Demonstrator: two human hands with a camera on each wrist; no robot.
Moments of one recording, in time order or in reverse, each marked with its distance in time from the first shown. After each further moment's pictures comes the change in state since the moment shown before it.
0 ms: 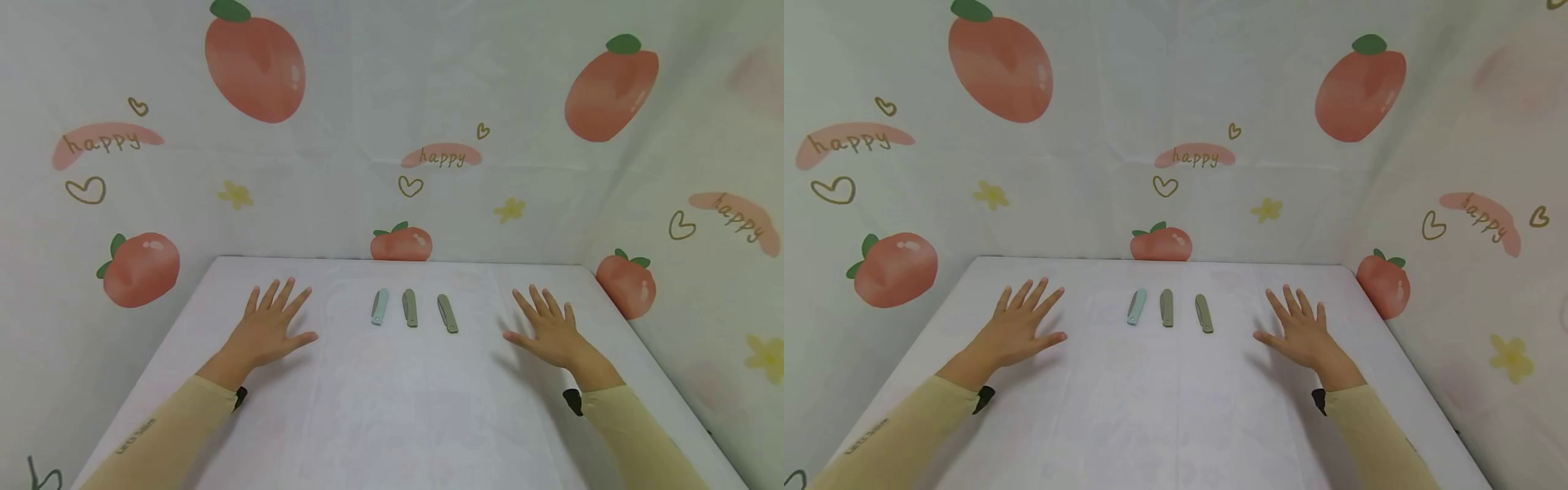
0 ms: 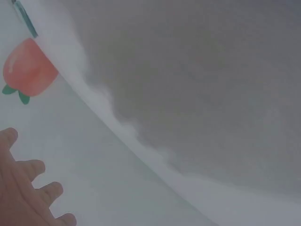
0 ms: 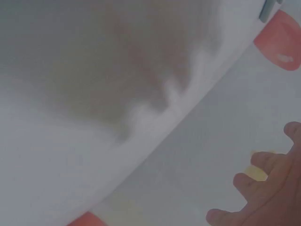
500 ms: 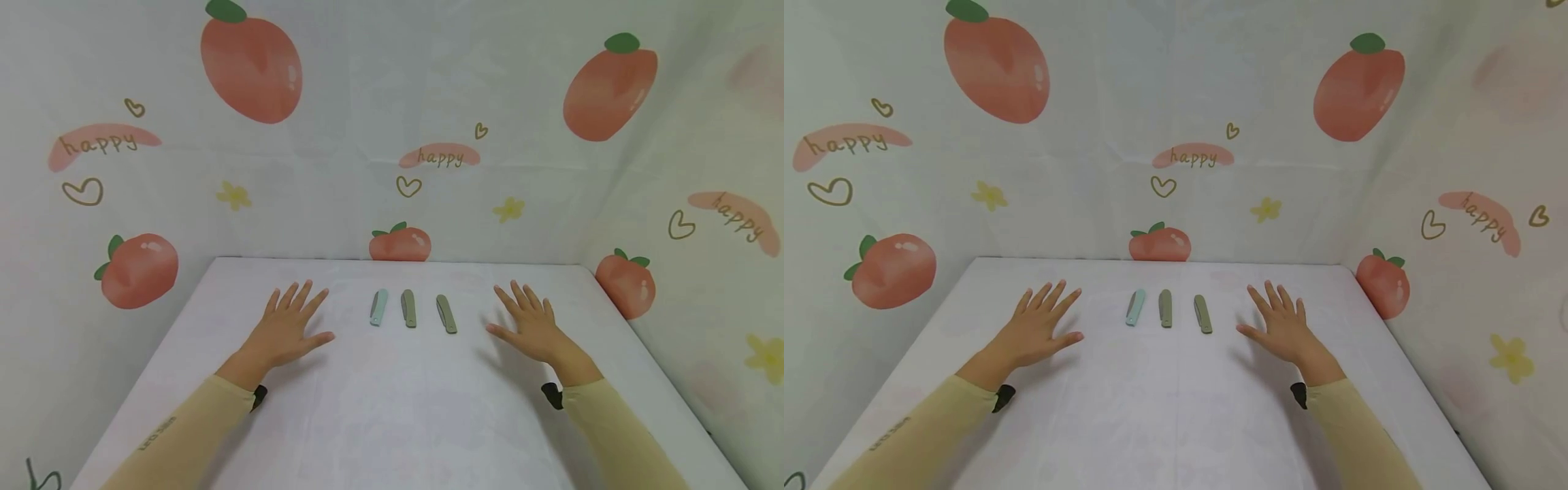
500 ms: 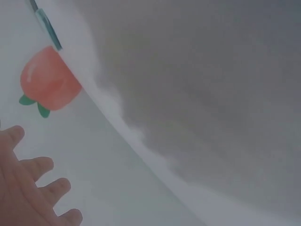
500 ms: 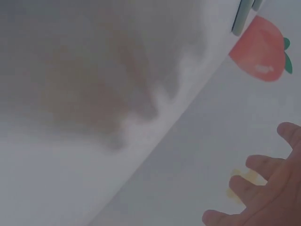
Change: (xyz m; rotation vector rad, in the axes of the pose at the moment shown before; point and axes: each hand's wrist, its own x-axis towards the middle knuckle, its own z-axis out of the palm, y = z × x) left_hand 0.015 0.027 0.005 -0.054 -0.003 0.032; right_hand 0.018 -0.020 0.006 0.070 0.036 -0.051
